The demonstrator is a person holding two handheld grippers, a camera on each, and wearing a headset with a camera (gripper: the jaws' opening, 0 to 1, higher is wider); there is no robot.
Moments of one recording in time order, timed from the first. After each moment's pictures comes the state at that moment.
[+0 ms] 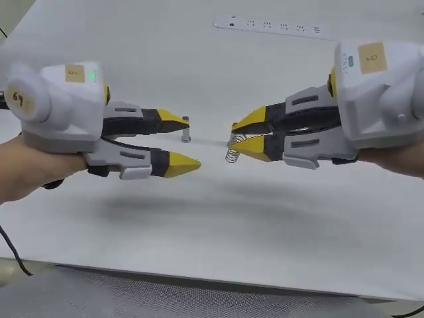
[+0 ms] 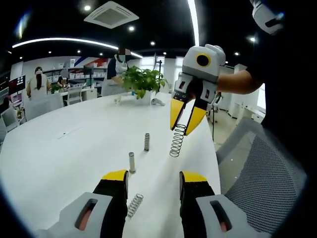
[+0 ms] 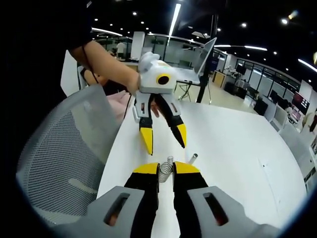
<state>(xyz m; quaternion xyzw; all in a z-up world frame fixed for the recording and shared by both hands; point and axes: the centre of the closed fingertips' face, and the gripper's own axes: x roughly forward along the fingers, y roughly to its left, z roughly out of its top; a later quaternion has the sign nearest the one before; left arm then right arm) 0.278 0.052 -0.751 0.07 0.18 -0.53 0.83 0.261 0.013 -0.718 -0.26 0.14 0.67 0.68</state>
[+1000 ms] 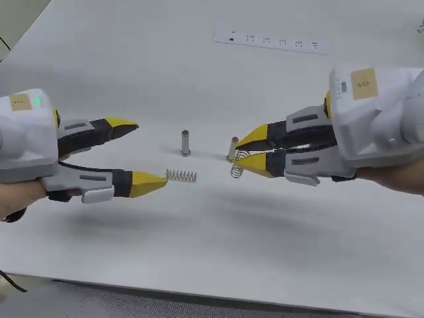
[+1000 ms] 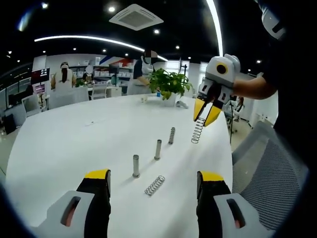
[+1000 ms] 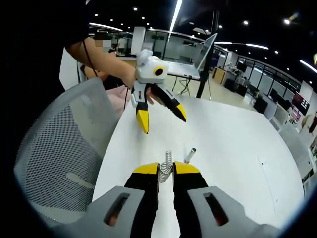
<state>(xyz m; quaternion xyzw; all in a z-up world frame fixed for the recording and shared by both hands) 0.287 0.107 -0.759 0.04 0.18 -0.44 0.88 0.266 0.008 -0.725 -0.28 0.15 0.66 0.68</state>
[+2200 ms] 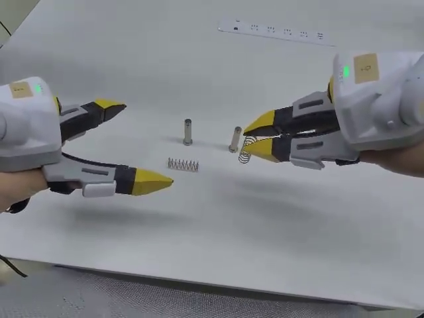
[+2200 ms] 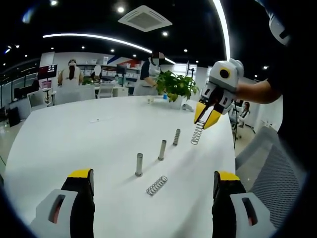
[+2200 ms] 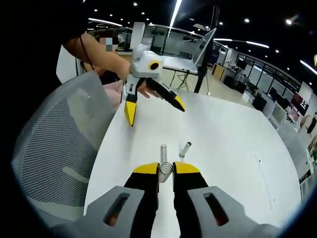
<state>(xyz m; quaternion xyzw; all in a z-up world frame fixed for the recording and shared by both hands) 0.290 0.112 -0.764 0.02 0.18 -0.42 0.89 0.281 0.002 -0.735 -0.30 0.16 0.65 0.68</state>
